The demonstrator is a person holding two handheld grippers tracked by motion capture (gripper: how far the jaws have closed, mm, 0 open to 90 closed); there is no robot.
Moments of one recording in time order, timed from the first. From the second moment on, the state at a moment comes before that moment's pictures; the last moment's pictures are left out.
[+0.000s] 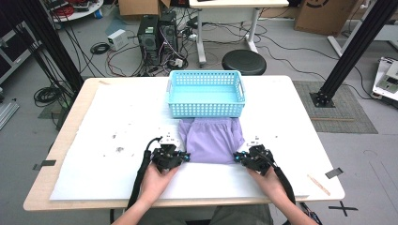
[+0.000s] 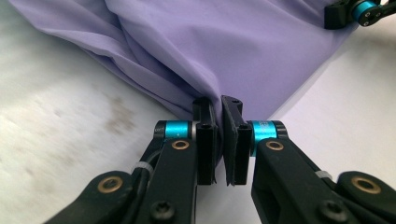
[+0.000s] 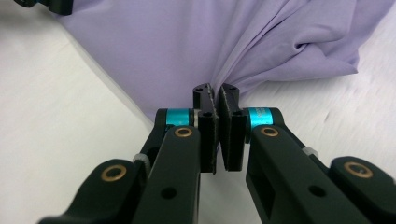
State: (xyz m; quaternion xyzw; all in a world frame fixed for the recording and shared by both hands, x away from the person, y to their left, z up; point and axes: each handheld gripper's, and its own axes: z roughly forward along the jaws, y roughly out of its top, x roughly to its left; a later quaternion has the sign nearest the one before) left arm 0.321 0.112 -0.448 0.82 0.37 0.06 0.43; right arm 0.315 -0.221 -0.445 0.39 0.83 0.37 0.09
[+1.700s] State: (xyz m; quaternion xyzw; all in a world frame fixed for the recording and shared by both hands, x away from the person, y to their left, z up) left arm 0.251 0.109 -0.449 0.83 0.34 0.02 0.43; right arm 0.234 -0.242 -0.445 0.38 0.84 0.38 0.08
